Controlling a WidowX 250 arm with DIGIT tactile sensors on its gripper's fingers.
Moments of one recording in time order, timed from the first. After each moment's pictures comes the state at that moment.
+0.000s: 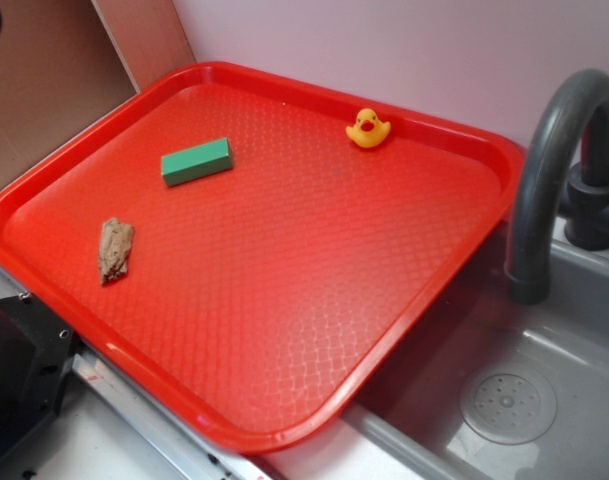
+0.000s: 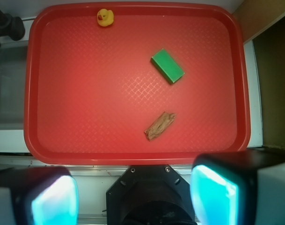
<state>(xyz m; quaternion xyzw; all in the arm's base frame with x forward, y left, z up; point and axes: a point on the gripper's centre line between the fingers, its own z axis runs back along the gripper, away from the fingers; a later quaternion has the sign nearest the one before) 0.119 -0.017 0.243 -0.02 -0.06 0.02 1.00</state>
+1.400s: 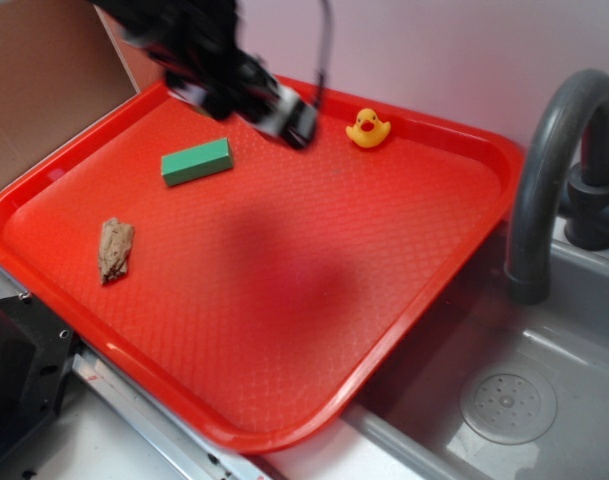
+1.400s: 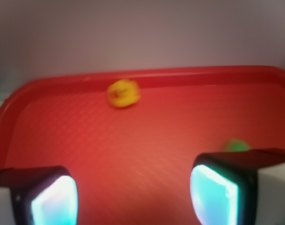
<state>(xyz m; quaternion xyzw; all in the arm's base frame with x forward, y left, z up) 0.269 -0.057 0.111 -0.01 -0.26 0.03 0.97</state>
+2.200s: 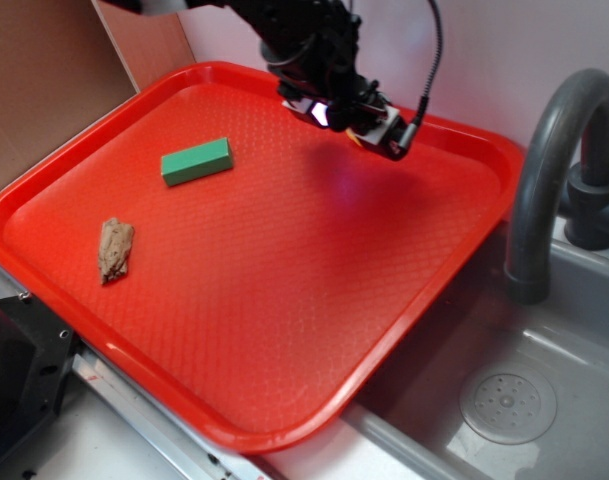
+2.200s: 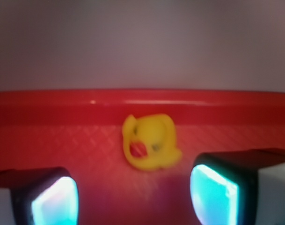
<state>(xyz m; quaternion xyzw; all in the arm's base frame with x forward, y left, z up) 0.345 -0.062 0.070 0.00 -0.25 0.02 0.97</state>
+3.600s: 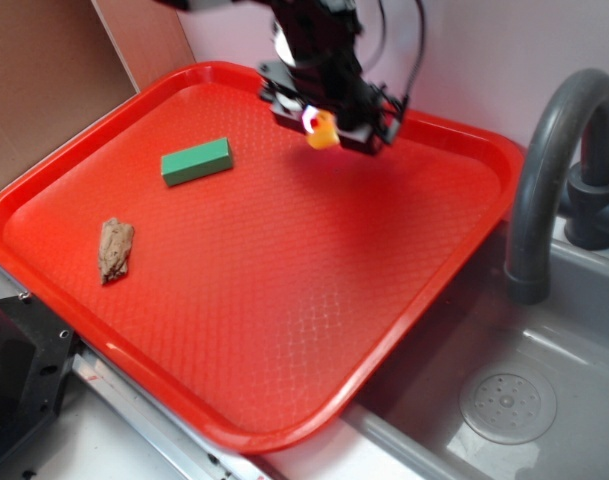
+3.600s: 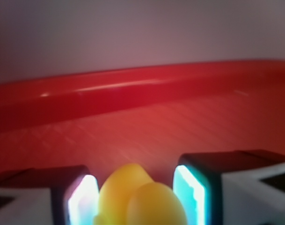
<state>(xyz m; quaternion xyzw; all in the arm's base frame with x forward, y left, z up) 0.322 -0.037 0.090 0.09 -0.18 0.17 0.96</state>
